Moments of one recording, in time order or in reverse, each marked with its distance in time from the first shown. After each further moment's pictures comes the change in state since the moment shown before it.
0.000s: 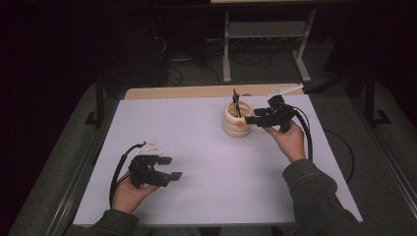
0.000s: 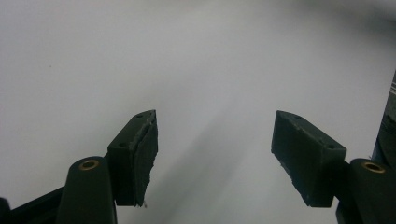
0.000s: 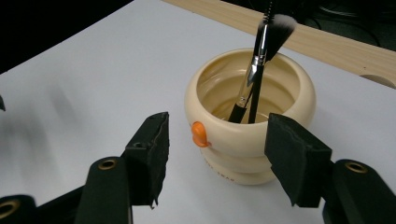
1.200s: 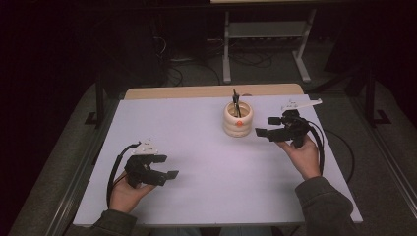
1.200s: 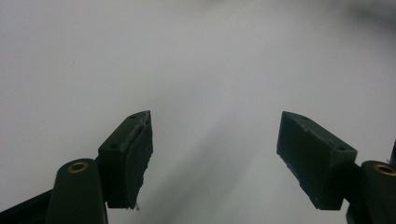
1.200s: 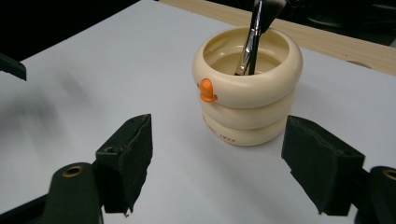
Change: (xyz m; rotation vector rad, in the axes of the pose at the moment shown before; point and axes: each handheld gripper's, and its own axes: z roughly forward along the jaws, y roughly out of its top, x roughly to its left) left arm 0.008 -0.007 -0.006 -0.016 0.038 -0.007; right arm 0.010 -0.039 -0.036 -0.057 -0.023 0.001
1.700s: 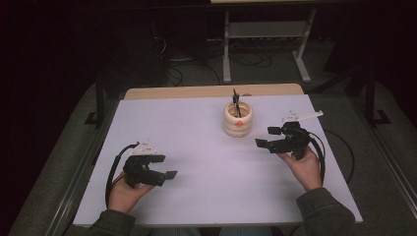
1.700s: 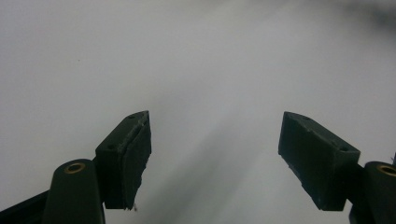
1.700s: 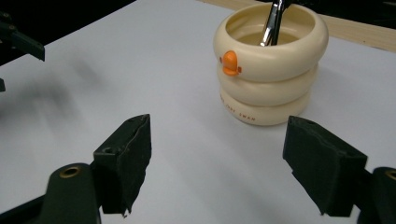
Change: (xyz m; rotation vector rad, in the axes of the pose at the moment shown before) left arm 0.002 -0.003 -0.001 -0.009 0.006 -0.012; right arm 0.014 -0.025 -0.004 0.001 0.022 -0.021
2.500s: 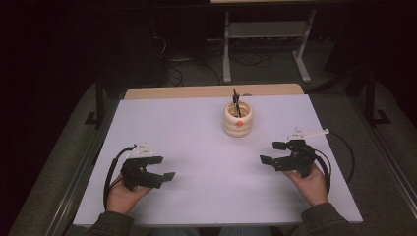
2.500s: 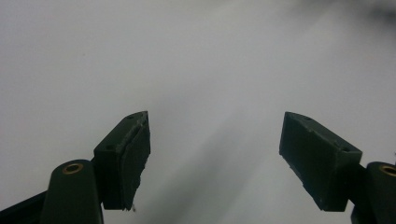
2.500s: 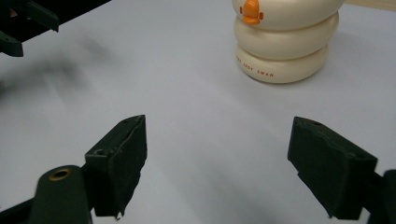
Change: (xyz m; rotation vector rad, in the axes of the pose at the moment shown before) left arm 0.002 -0.010 -0.004 -0.023 0.013 -0.007; right arm 0.015 -0.041 -0.013 0.004 0.009 0.015
